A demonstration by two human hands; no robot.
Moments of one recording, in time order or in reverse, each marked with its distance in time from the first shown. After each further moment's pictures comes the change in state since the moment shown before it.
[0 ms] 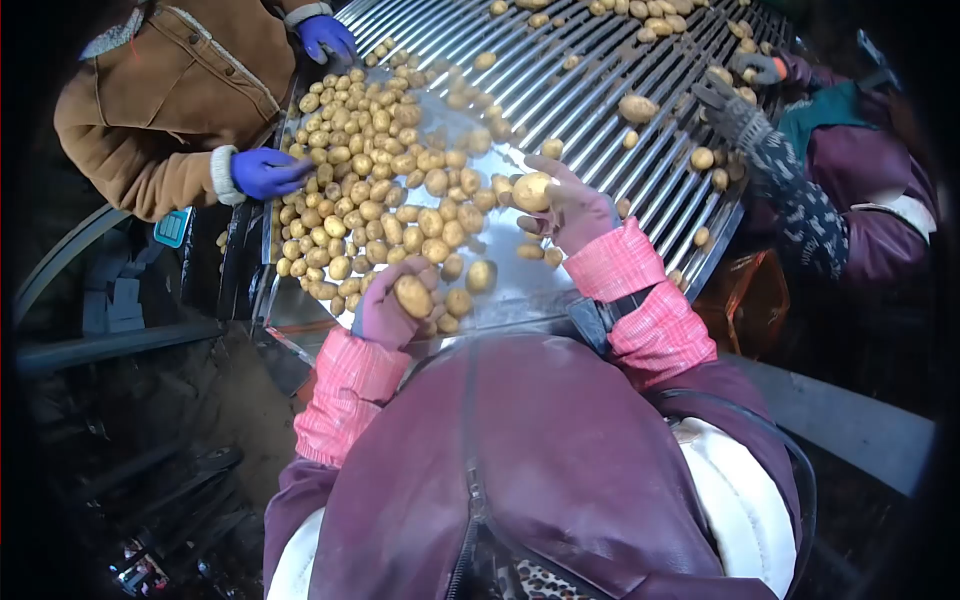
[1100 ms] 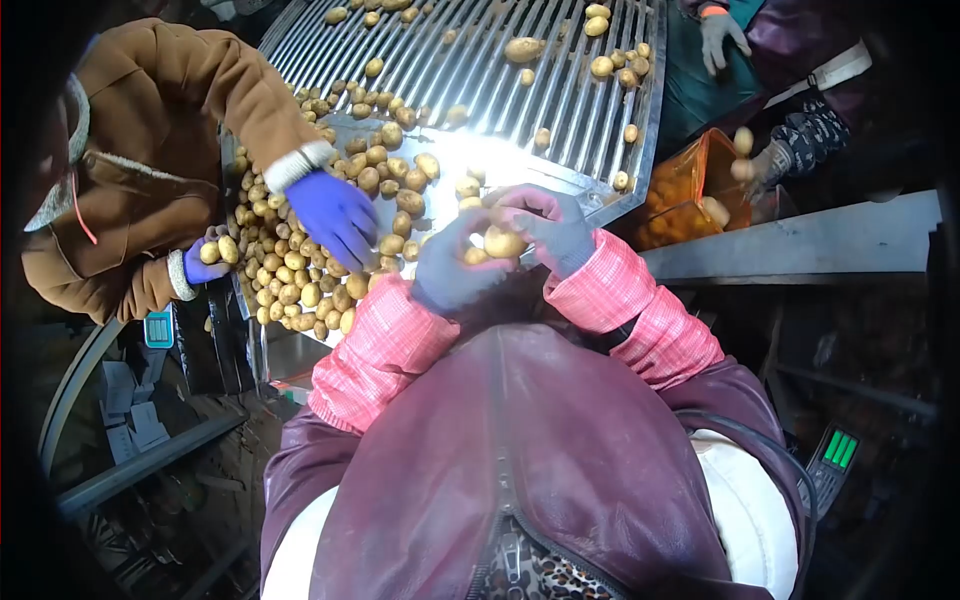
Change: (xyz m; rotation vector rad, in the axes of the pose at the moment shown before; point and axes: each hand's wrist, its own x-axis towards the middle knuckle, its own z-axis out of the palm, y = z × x) left_hand 0.013 -0.074 0.107 1.071 -0.598 0.370; right_hand -0.115 0.057 0.006 -0.443 0.227 -0.350
